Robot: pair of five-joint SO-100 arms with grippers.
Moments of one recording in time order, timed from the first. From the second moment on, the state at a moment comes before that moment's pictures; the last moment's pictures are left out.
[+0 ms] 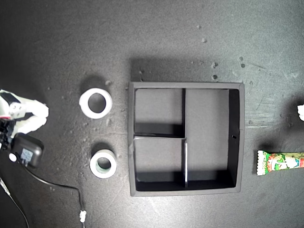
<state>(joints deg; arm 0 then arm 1) 6.2 191.2 176.7 77.7 -76.1 -2.0 192.3 178.3 76.1 62.5</state>
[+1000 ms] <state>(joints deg) 13.3 191.2 176.7 55.3 -77.8 -0.5 191.7 178.3 44.4 46.7</state>
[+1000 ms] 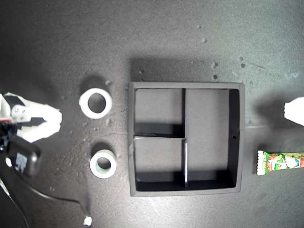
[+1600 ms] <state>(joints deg) 10.1 157.3 147.9 48.2 -48.1 3.5 191.7 178.3 37.4 67.0</state>
